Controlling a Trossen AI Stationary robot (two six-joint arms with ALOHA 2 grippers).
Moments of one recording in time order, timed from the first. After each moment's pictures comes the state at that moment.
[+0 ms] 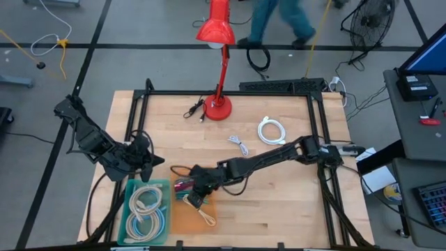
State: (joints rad) left arm -0.74 0.86 0.98 -0.99 -0.63 -1.28; right arm 0.25 2.25 1.91 -0.35 -0.10 0.92
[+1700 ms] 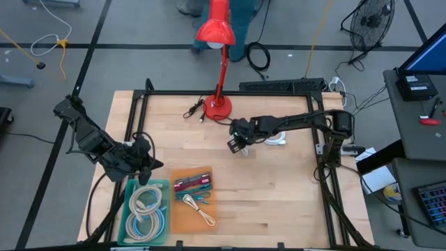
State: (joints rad) left arm -0.74 0.87 0.98 -0.99 -0.55 -1.24; right arm -0.16 1.84 1.23 -0.59 0.08 0.81
